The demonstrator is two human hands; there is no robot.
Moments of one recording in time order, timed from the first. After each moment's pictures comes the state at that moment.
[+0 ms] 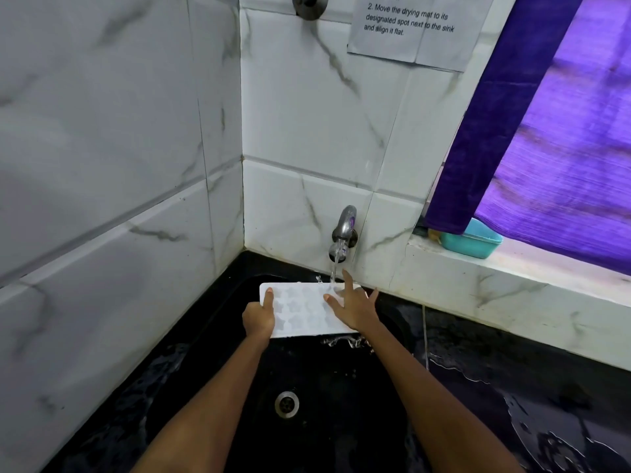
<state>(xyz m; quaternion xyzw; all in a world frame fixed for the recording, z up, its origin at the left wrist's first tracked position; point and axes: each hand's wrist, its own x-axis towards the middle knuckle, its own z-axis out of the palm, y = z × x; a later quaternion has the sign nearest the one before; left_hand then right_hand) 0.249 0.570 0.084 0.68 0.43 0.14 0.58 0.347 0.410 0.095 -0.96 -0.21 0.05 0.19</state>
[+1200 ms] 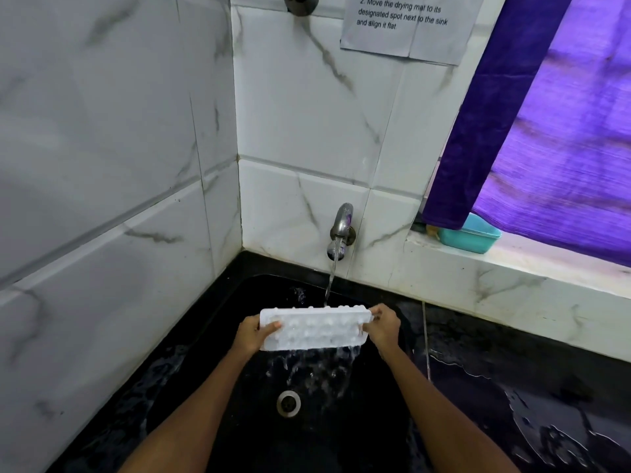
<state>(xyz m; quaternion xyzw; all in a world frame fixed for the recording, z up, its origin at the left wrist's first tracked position) 0.231 0.597 0.033 0.76 0.23 0.09 0.60 0.341 0.358 0.054 -0.86 0.01 -0.01 0.51</state>
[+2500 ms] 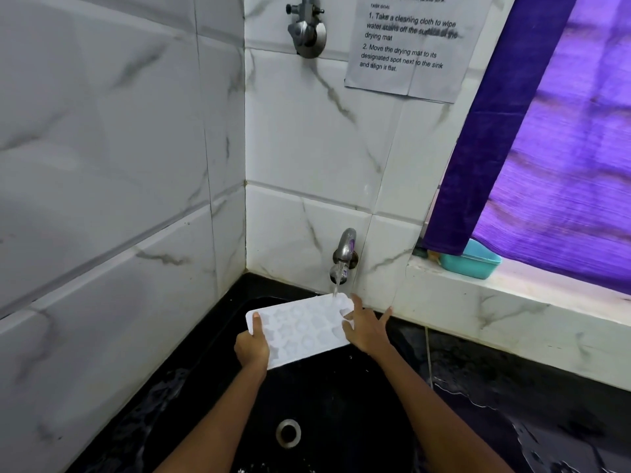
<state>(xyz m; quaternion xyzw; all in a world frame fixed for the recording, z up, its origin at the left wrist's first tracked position) 0.235 0.568 0.091 0.58 0.48 0.21 0.63 0.346 0.398 0.106 -0.96 -0.21 0.03 0.18</state>
